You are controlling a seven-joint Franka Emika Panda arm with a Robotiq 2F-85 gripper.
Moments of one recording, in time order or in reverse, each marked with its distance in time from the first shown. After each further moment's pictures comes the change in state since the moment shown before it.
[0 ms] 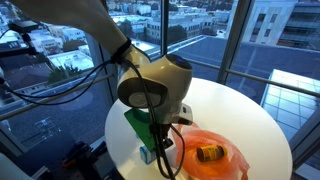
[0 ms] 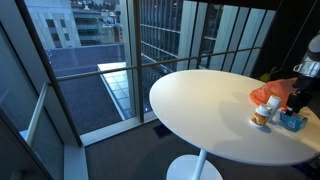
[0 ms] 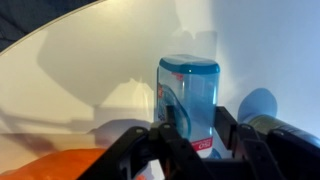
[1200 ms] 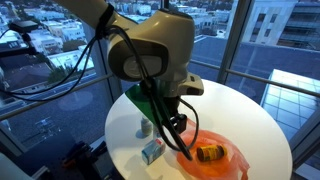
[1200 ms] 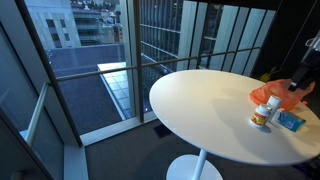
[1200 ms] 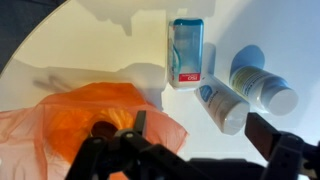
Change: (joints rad) arm -0.017 -0.203 0.001 0.019 -0.119 -0.034 0.072
